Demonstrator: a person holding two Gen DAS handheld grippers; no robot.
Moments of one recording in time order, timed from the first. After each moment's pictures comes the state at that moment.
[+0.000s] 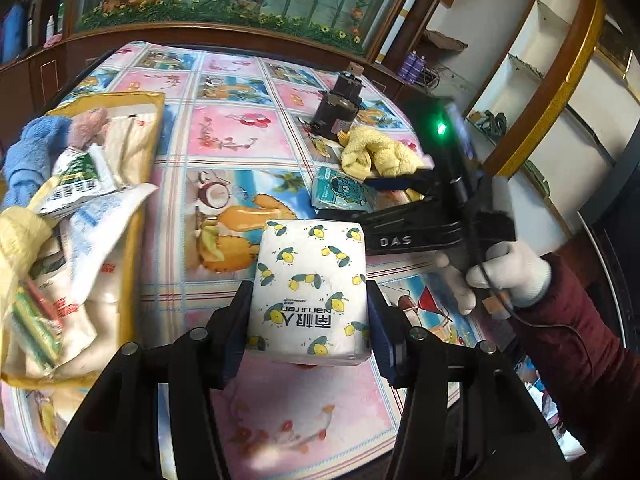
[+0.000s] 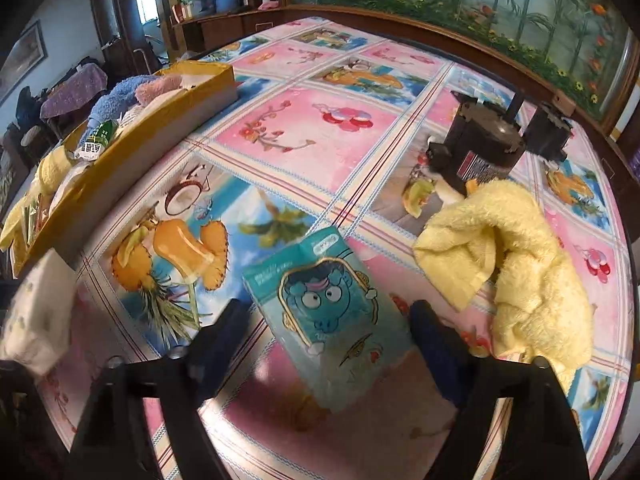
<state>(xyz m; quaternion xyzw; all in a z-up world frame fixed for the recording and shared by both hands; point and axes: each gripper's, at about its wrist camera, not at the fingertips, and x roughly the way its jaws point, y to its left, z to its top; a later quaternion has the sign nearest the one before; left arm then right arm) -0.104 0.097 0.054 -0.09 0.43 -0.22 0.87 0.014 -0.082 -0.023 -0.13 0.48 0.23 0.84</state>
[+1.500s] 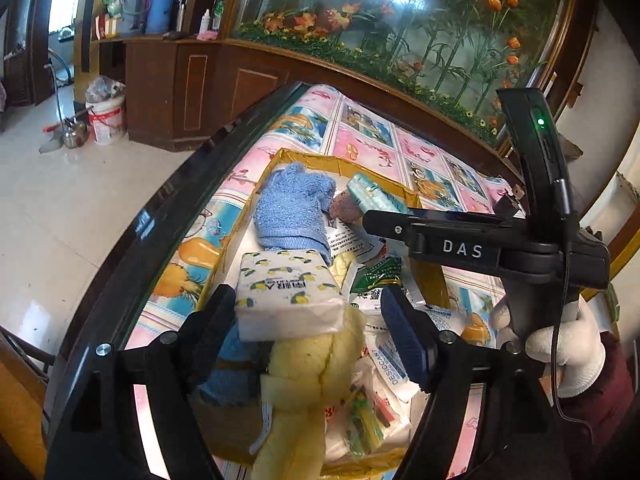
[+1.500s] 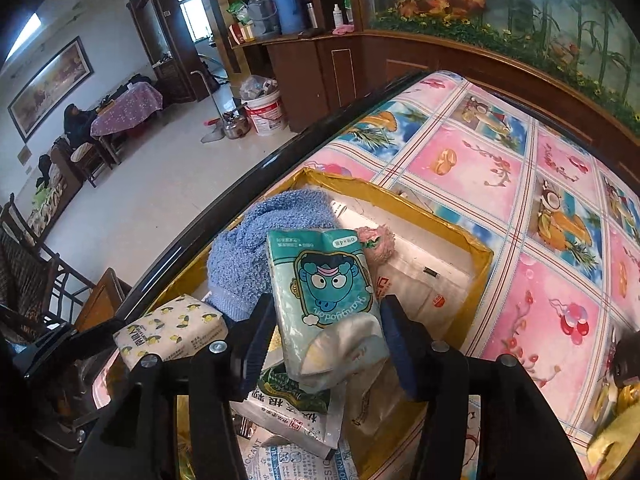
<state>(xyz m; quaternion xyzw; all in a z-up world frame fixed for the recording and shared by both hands) -0.076 0.273 0.065 -0.16 0.38 0.02 0.91 0.060 0.162 0.032 -0.10 0.45 0.33 0.82</state>
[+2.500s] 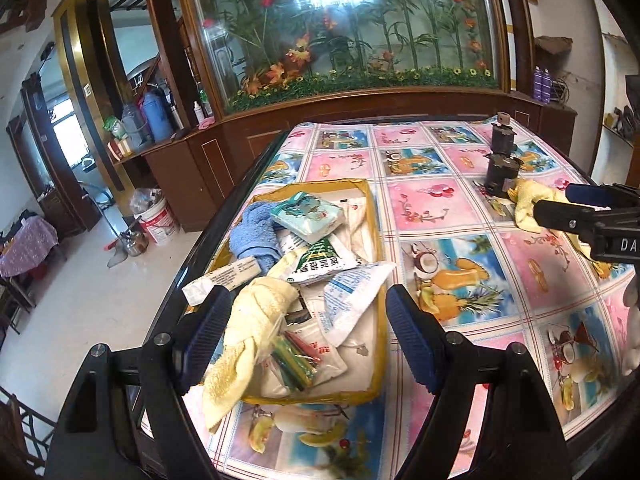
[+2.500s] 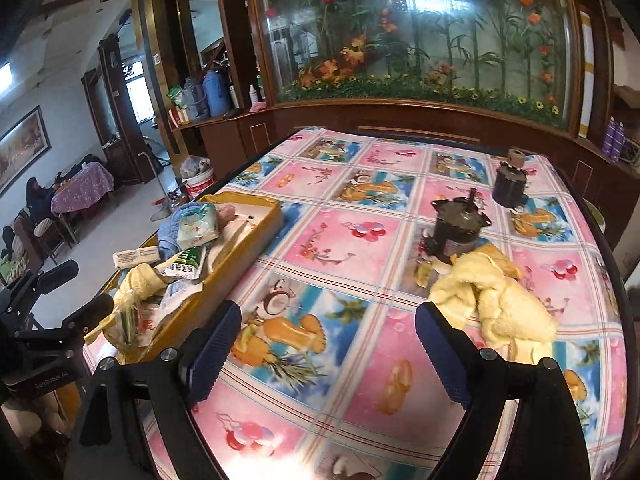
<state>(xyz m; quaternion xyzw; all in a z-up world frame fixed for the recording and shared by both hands) -0.125 0.138 0.102 0.08 0.34 0.09 0.93 -0.053 -0.084 0.075 -0.02 0.35 0.21 0.91</state>
